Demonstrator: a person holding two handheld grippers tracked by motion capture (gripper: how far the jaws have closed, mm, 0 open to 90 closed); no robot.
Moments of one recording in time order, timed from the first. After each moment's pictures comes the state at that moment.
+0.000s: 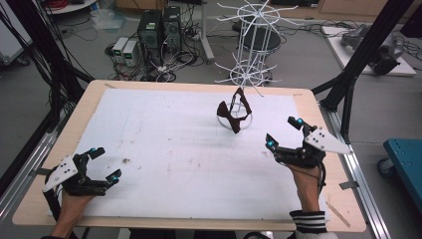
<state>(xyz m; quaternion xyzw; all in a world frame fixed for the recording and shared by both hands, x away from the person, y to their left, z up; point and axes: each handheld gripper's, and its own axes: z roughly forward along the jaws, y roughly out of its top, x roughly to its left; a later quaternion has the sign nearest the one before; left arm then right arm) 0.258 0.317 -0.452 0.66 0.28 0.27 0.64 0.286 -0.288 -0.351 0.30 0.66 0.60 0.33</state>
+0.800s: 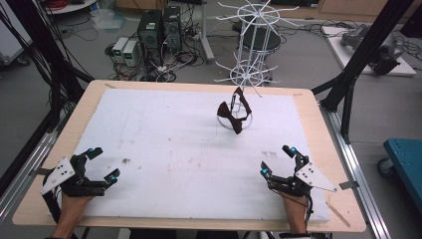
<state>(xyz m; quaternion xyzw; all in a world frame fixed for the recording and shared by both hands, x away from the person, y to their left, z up) 0.255 0.319 -0.453 0.65 0.28 0.28 0.65 0.258 -0.290 -0.441 0.30 0.64 0.61 0.35</state>
